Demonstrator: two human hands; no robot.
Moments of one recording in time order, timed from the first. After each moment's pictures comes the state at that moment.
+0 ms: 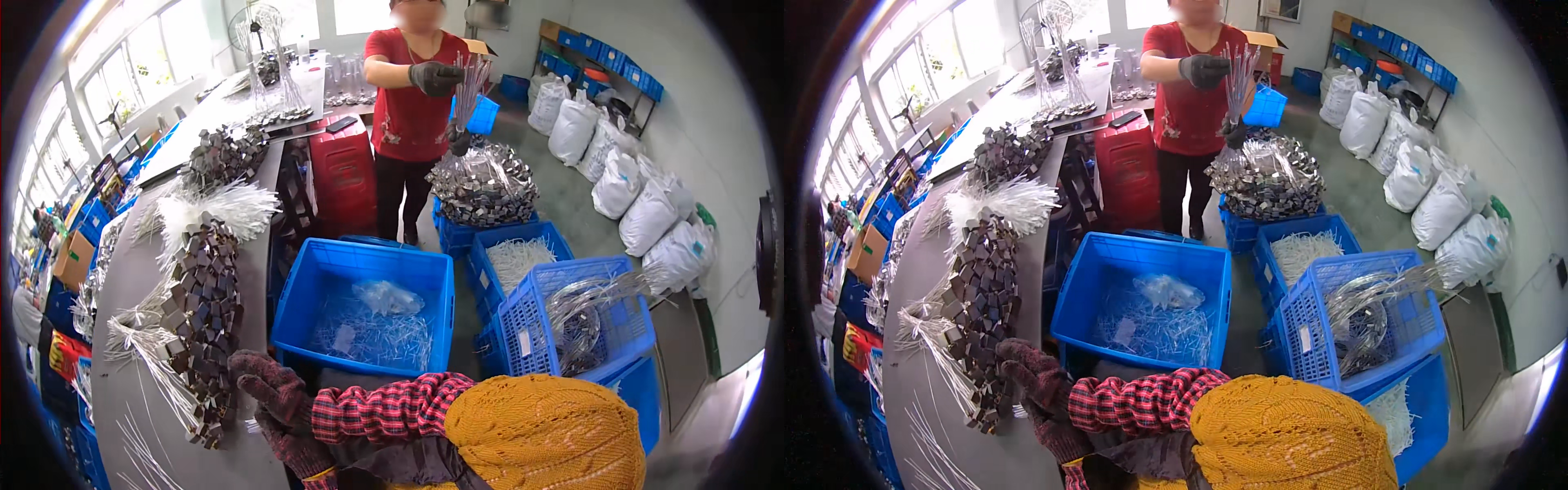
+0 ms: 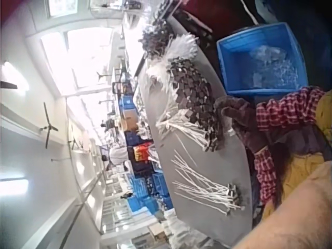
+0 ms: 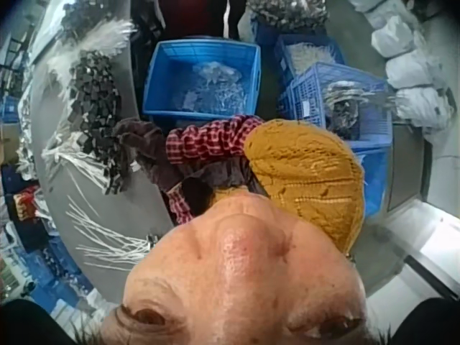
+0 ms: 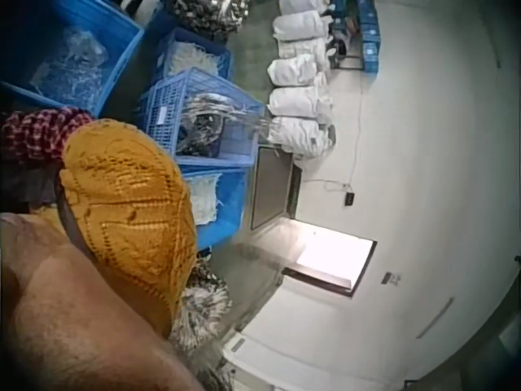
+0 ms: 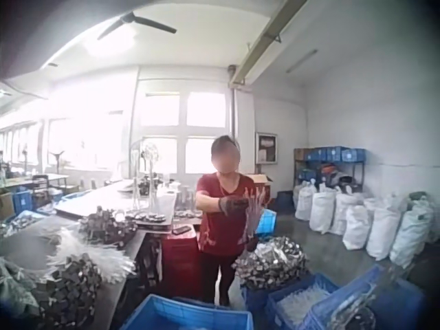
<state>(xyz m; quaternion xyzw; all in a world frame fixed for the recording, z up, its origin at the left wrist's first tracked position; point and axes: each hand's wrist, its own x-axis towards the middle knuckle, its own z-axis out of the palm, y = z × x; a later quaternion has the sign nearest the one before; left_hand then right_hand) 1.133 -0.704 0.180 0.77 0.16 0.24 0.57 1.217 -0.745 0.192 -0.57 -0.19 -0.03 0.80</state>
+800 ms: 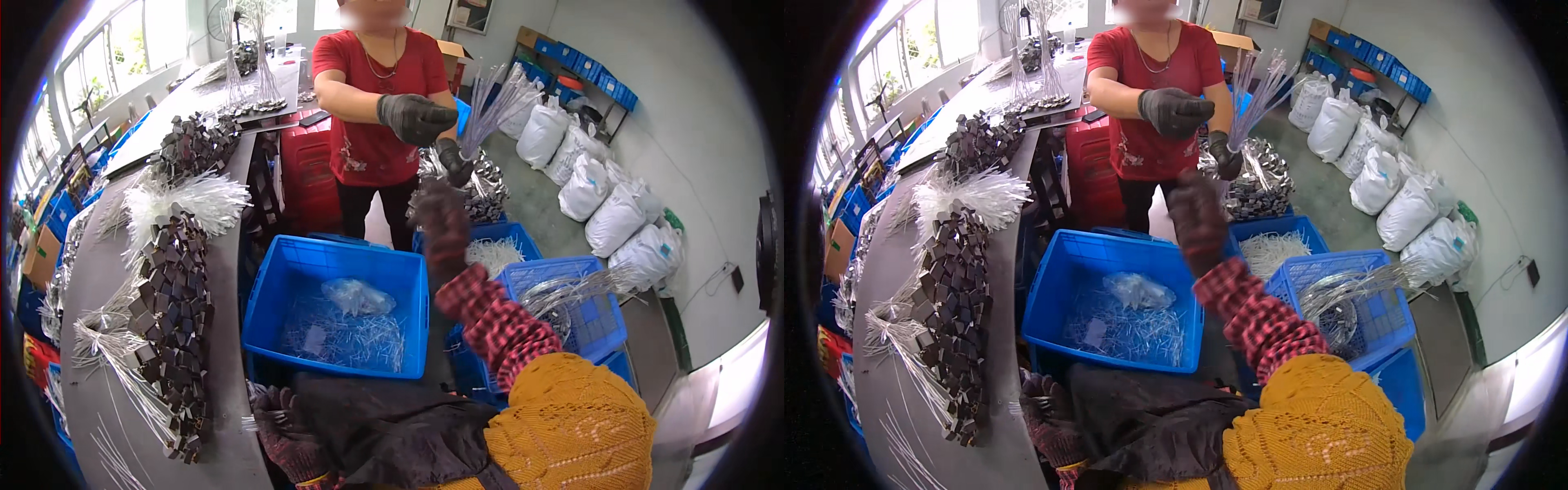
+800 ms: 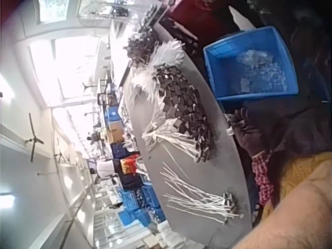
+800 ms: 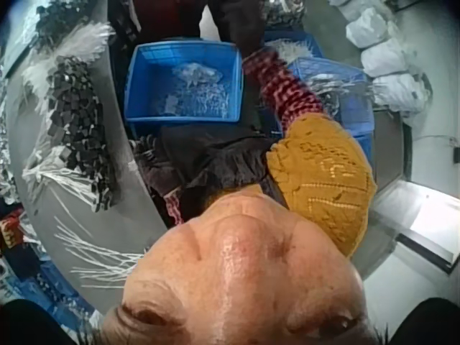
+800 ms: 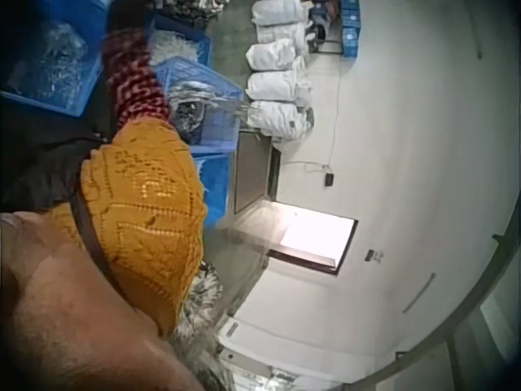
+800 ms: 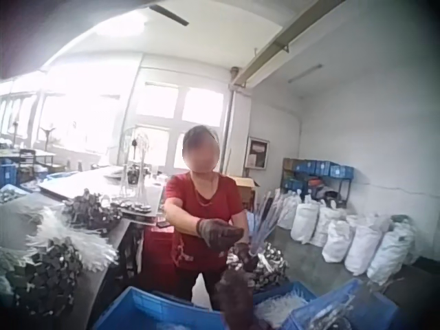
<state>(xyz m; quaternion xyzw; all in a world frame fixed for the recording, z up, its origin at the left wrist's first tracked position) 1.142 -0.706 0.166 0.40 0.15 0.08 0.90 1.321 -1.061 0.246 -0.75 -0.04 -0.42 0.52</state>
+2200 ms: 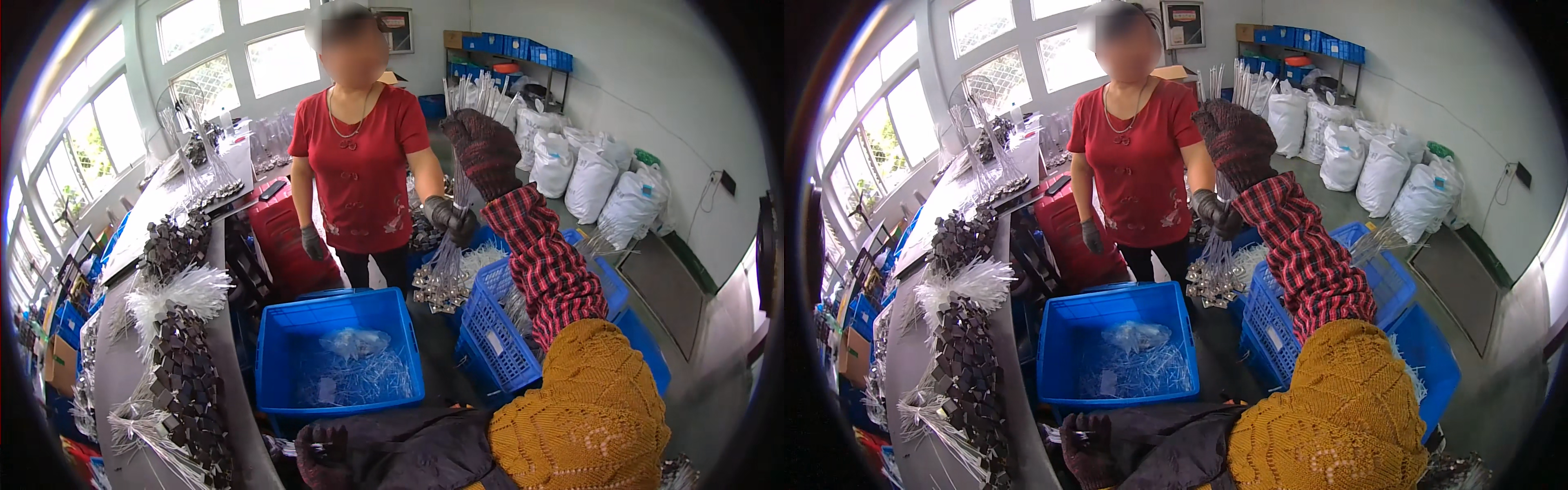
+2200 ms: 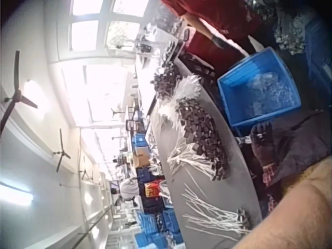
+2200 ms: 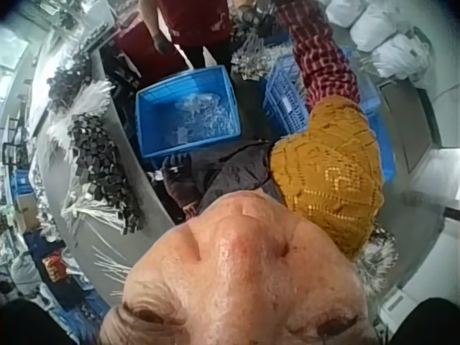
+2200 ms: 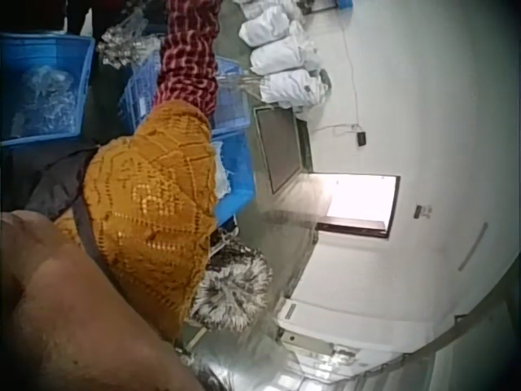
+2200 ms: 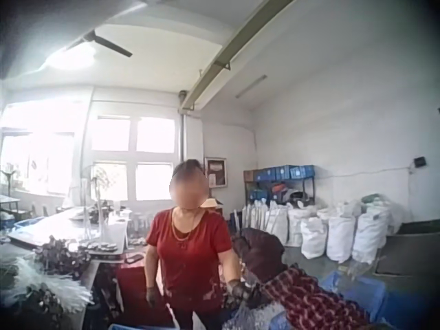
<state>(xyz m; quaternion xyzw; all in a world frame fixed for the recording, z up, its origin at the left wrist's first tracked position) 1.117 -0.754 0.184 0.25 0.16 -0.10 0.95 1.226 -1.227 0.450 -0.81 0.07 -0.59 -0.02</state>
